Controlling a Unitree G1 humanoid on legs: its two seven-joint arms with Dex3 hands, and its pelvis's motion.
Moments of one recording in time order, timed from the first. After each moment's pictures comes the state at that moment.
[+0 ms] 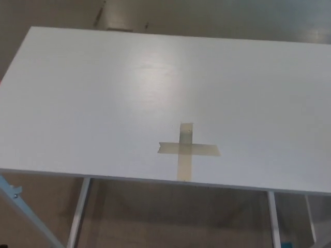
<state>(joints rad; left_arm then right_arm) -0.22 0.43 0.30 1.24 0.06 -0.11 -0.03 -0.24 -0.24 -0.30 1.28 0.01 -0.09 -0.15</state>
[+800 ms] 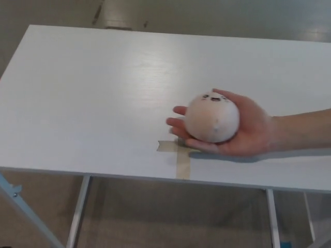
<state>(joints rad) -0.21 0.45 0.21 1.26 0.07 -0.16 -0.03 -0.24 -0.24 -0.30 1.30 0.01 -0.11 -0.17</state>
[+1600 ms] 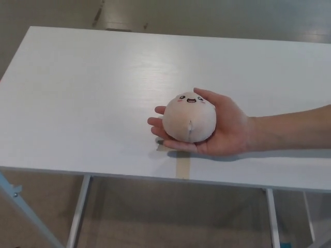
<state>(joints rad) -0.03 0.46 0.05 1.01 0.09 -0.33 -0.11 -0.21 -0.24 -0.29 1.31 0.01 -0.11 -0.17</state>
